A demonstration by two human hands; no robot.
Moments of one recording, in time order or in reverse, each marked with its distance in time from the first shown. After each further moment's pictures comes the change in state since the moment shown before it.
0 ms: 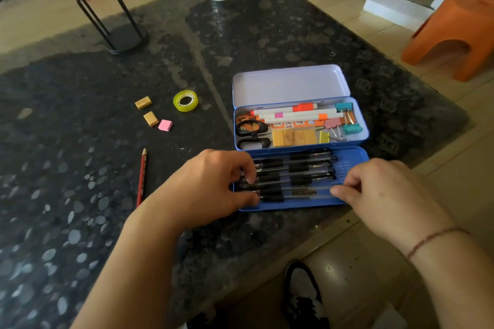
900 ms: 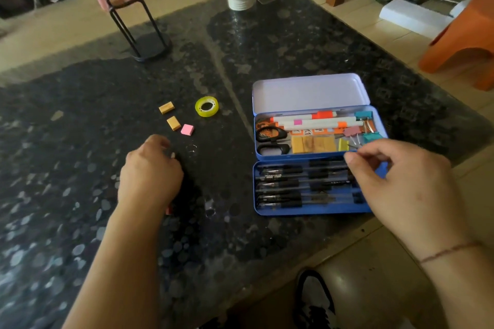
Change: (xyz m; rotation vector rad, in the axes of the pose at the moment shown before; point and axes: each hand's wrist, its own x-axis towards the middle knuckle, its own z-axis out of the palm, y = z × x) left_hand -0.021 -0.059 -0.030 0.046 0.580 -0.730; right_hand -0.002 -0.019 -0.006 0.406 0.485 -0.160
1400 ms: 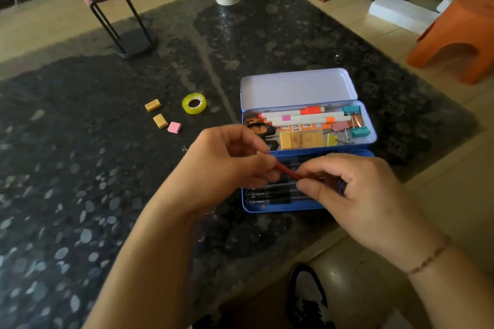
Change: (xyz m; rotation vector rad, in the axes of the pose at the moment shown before) left_hand -0.054 0.076 -0.005 -0.842 -0.728 0.291; right_hand -0.008 -0.018 0.001 0.245 -0.340 -0.205
